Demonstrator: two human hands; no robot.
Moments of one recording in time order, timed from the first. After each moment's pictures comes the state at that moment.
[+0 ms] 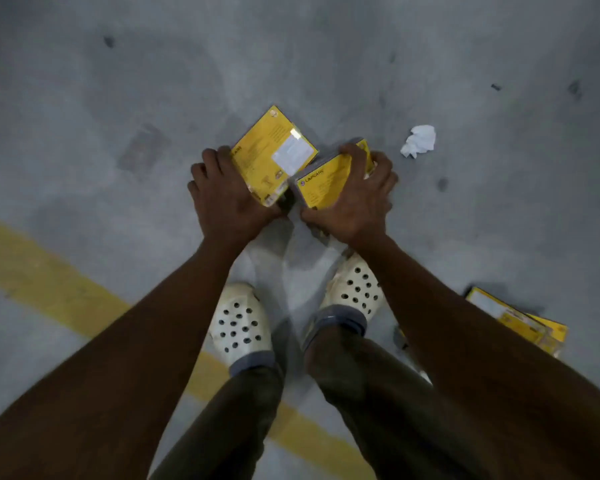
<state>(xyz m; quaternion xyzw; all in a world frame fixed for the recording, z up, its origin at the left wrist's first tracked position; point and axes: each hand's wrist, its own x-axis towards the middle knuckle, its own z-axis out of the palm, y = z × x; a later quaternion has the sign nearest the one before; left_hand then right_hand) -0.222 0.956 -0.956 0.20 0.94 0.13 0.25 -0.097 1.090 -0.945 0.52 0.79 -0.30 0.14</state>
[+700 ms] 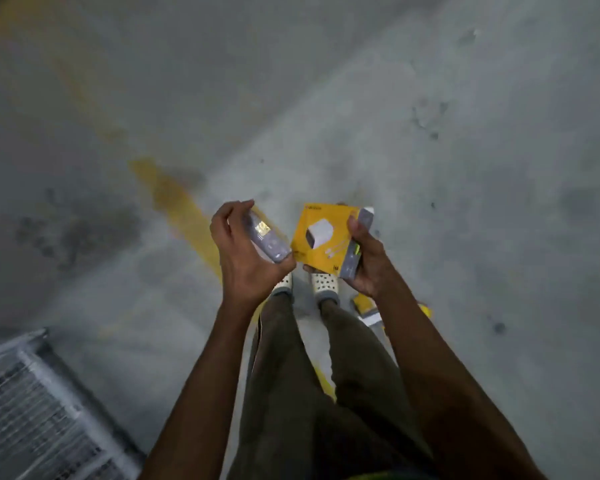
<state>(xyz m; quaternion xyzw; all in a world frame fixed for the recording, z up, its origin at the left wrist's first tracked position) -0.183 0.815 -0.286 0.13 0.88 0.44 0.12 -0.095 0.998 -0.299 0.38 0.22 -0.89 0.10</state>
